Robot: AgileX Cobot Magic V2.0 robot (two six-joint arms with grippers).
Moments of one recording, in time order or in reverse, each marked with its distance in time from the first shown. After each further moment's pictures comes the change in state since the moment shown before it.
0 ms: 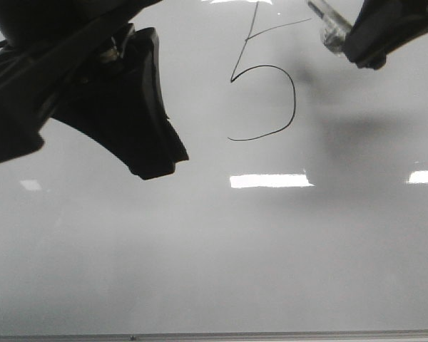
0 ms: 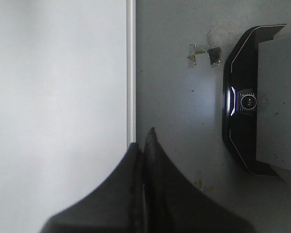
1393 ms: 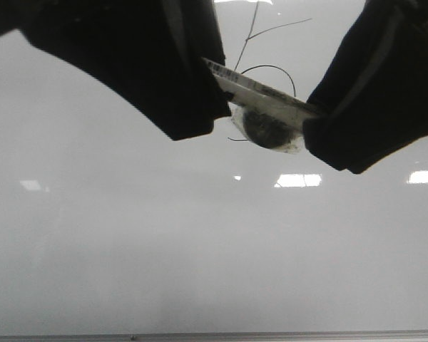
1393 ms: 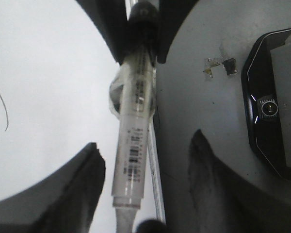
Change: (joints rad) left arm -0.116 -0.026 -0.122 0.078 0.057 0.002; right arm 0.551 -0.275 0.326 -0.257 -0.063 -0.209
